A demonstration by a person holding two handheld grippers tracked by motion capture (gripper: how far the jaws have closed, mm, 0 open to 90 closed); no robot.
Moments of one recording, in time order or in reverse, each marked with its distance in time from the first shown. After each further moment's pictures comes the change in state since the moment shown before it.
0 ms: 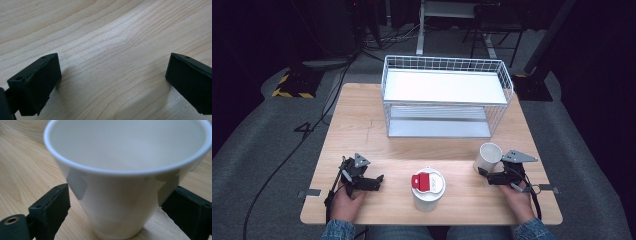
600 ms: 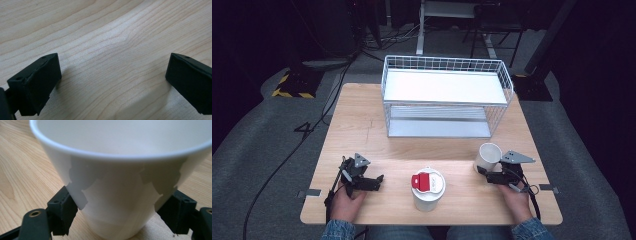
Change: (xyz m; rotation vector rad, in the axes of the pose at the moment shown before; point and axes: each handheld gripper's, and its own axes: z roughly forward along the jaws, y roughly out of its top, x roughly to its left) left arm 0.000 0.000 0.000 -0.001 0.000 0.000; right arm 0.001 -0.004 0.006 0.000 -0.009 -0.021
